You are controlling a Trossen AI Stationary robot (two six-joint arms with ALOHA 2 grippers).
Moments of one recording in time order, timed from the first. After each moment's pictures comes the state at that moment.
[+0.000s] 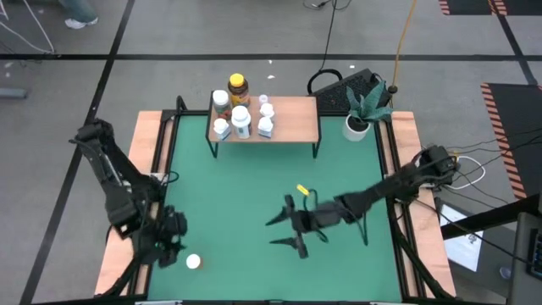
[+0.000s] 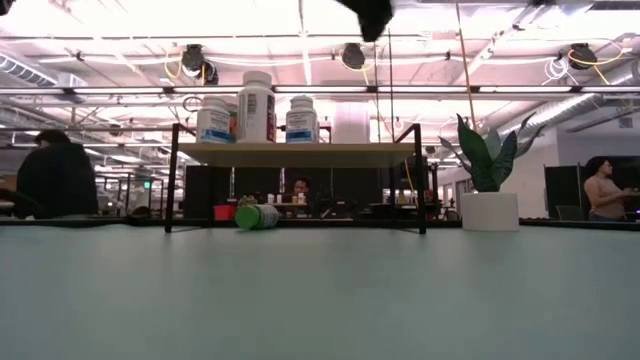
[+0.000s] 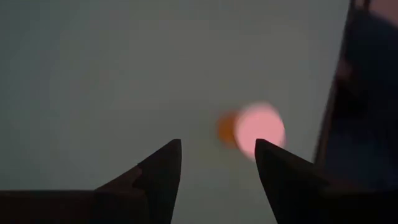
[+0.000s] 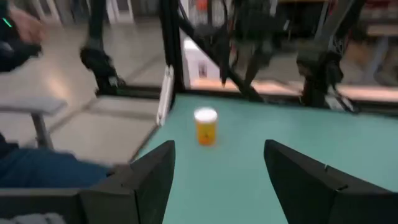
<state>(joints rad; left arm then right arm) -1.02 1.14 0.87 -0.92 -0.26 -1.27 0.38 1.66 0.92 0.55 0.13 0.09</state>
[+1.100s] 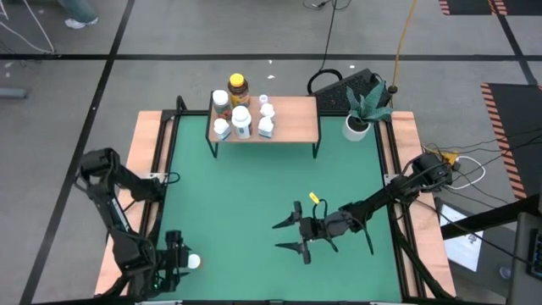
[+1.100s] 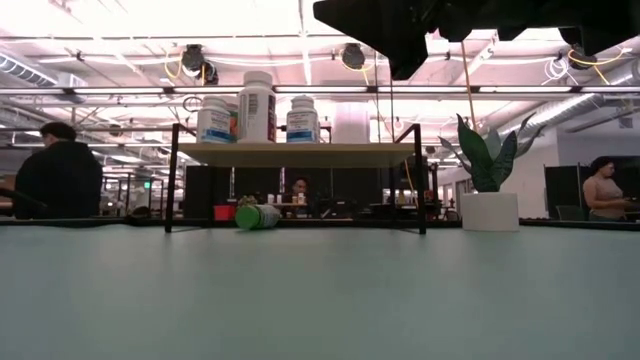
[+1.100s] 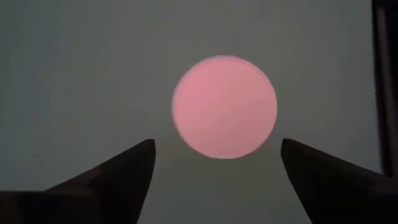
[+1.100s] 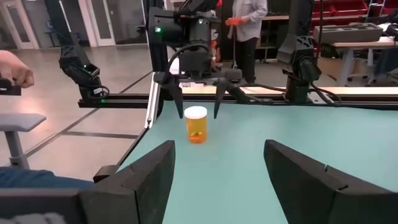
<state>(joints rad) -1.23 1.56 0.87 -0.69 -0.43 -1.21 0.48 1.76 0.74 0.94 0.31 0.10</state>
